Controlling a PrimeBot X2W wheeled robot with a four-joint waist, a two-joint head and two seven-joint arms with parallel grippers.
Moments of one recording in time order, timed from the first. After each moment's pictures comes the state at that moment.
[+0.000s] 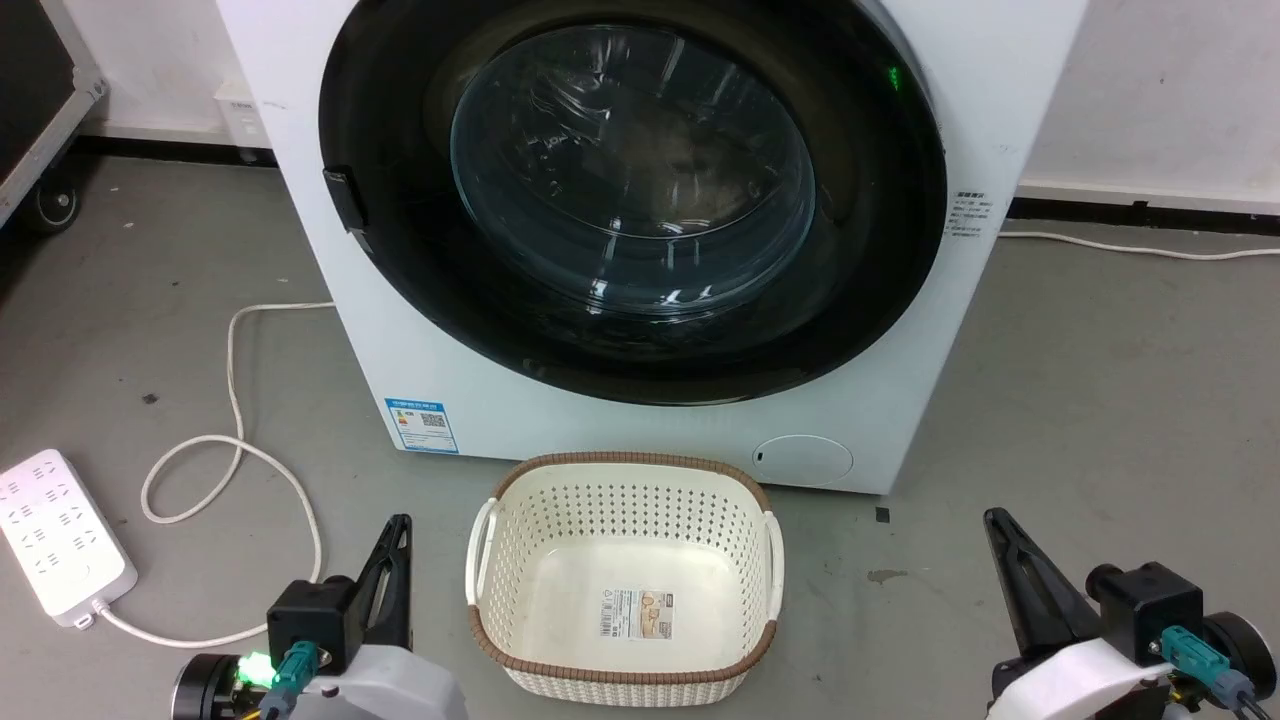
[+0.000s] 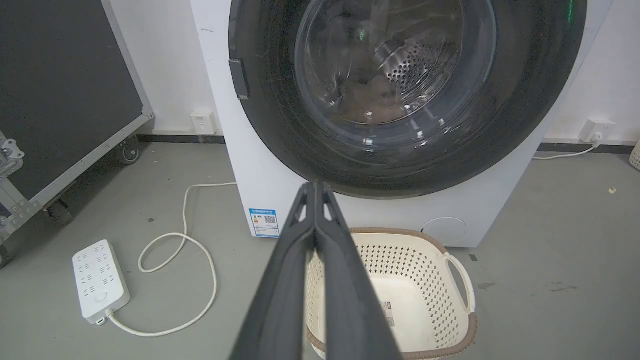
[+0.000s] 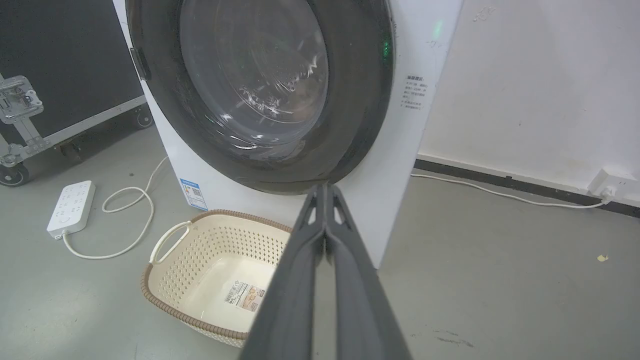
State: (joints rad) left arm 0.02 0.05 -0.02 0.04 -0.04 -0.01 -0.05; right arm 0.03 -0.06 -0.01 0.02 0.03 0.13 -0.05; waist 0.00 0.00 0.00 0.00
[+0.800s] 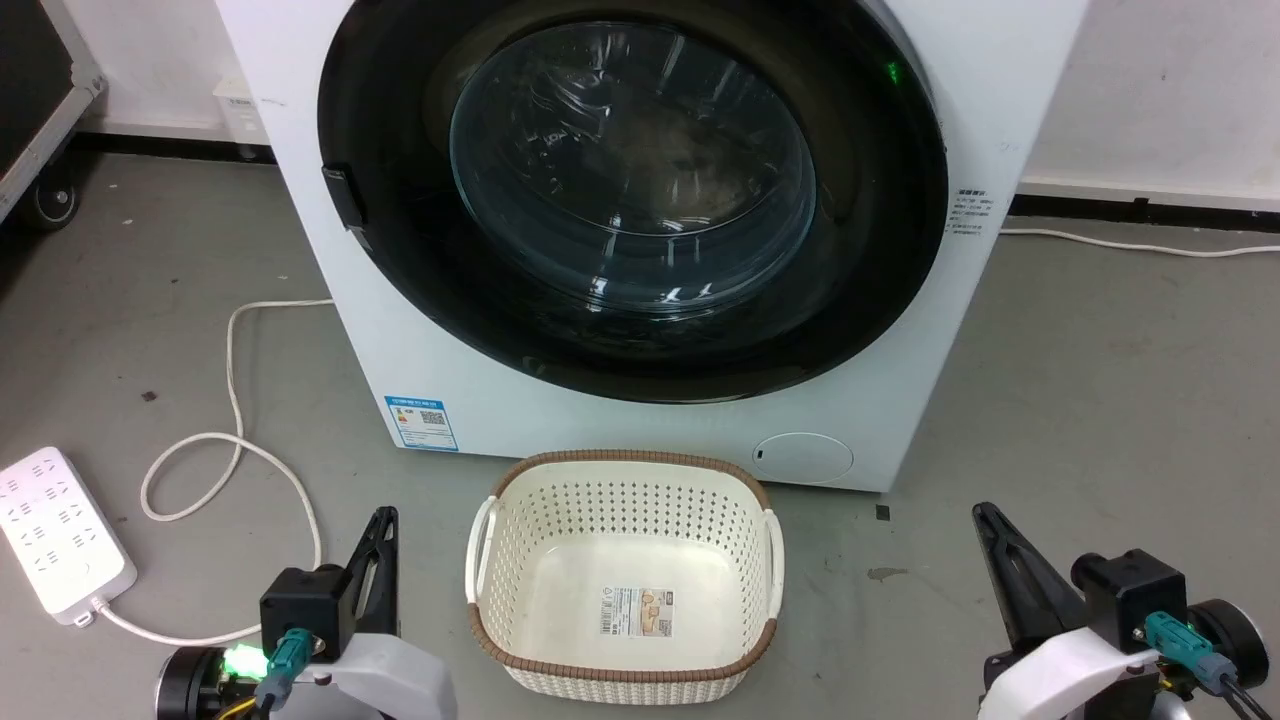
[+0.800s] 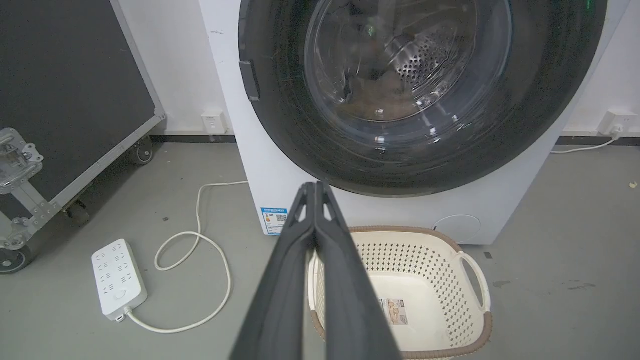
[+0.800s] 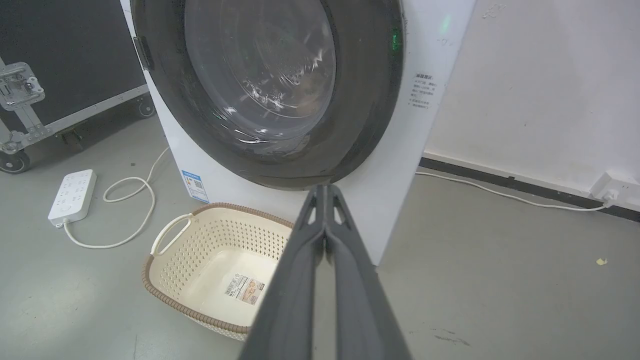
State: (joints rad) left arm 0.02 0.05 0.00 0.01 0.00 0.00 0.00; right arm 0.01 -0.06 0.00 0.01 0.01 0.13 0.00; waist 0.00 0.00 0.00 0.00
